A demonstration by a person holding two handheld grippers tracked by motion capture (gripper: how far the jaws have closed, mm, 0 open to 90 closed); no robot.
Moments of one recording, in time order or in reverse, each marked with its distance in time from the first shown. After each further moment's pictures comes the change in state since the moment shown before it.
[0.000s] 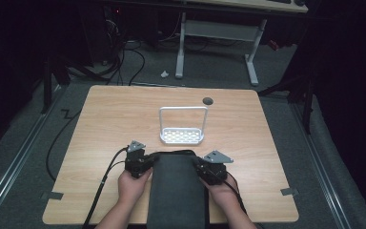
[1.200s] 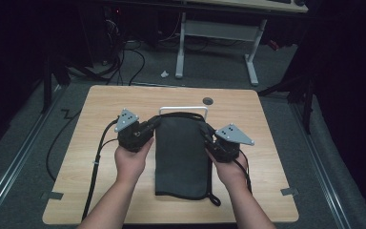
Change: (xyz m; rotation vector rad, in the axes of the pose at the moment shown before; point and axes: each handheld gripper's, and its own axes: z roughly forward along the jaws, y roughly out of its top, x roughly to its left) left arm -0.045 0.106 -0.064 -0.341 -0.019 0.157; right arm -0.012 0.095 -0.057 -0.309 -0.094 -0.015
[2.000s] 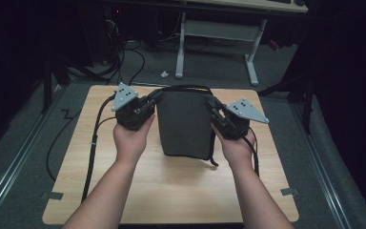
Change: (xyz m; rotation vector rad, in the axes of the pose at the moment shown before) left arm -0.009 0.068 0.001 -0.123 0.012 0.097; right arm -0.021 0.065 -0.001 -0.142 -0.031 0.010
